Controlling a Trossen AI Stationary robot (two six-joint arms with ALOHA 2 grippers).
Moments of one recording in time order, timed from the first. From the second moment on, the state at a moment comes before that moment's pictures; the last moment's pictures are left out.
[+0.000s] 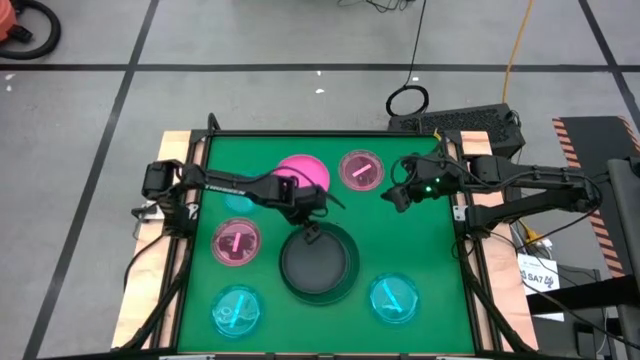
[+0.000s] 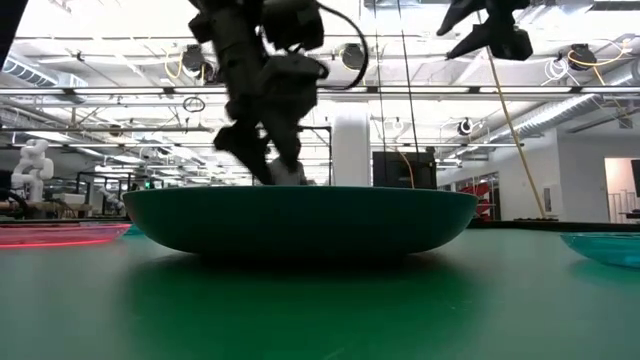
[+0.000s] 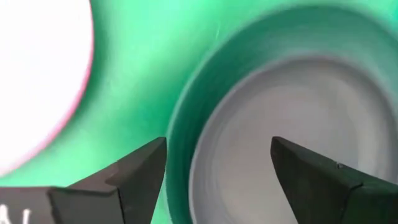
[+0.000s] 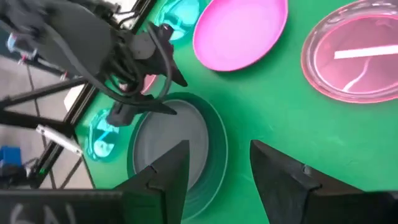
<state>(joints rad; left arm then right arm) 0.04 1.80 1.31 -0.70 0.10 -0.58 -0.06 1.00 1.05 -0.78 0.06 0.92</state>
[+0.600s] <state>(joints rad) 0.53 1.81 1.56 -0.94 0.23 -0.17 -0.05 1.00 1.05 -0.88 0.18 0.99</state>
